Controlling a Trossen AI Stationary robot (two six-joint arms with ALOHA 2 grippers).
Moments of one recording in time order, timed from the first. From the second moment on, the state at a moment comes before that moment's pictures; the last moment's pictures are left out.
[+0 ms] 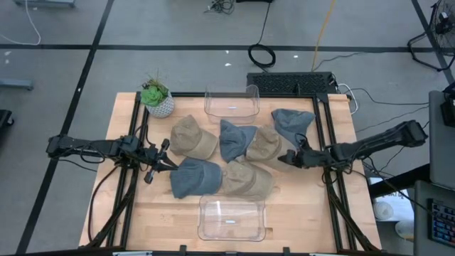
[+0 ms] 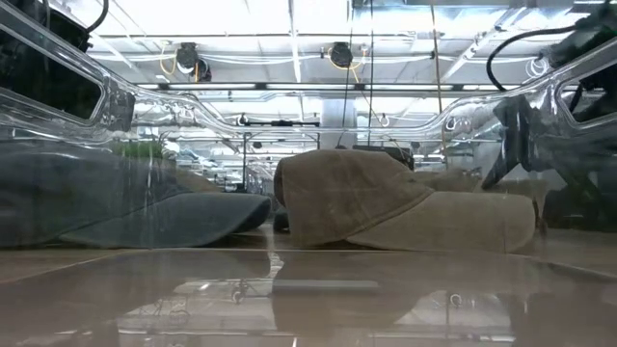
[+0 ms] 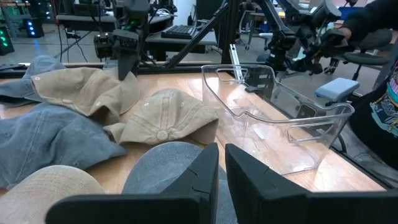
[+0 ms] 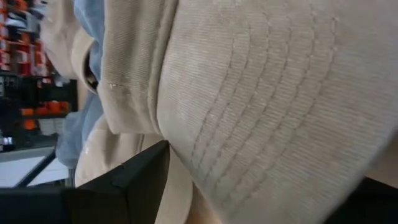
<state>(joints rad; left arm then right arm) -0.06 0.20 0.01 0.06 0.29 -0.03 0.20 0.70 0.07 -0.06 0.34 1.67</state>
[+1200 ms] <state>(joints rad) -0.06 0.20 0.01 0.06 0.29 -0.03 0.24 0.70 0.03 0.78 0.50 1.06</state>
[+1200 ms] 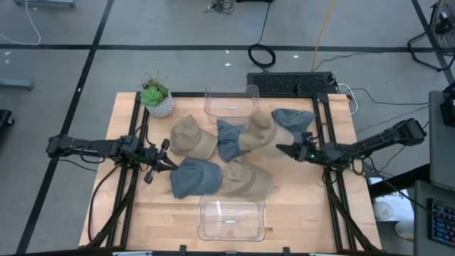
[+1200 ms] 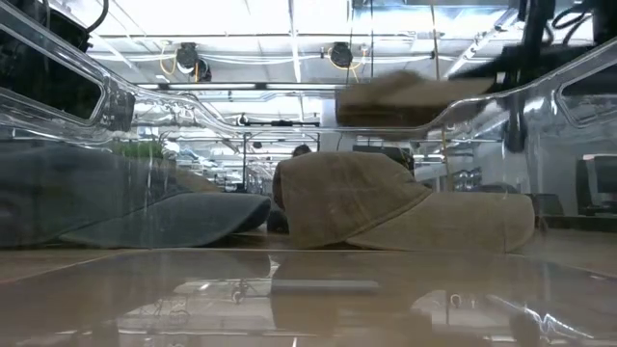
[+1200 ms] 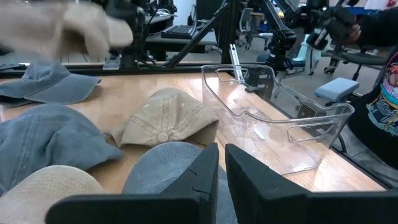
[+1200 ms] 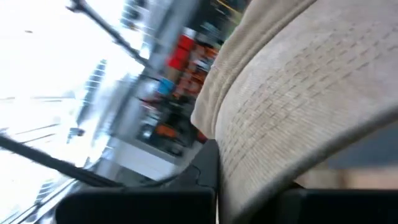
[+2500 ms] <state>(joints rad) -0.06 0.20 0.01 0.06 0.29 -0.03 -0.56 1.37 1.09 -0.08 -0.40 0.35</state>
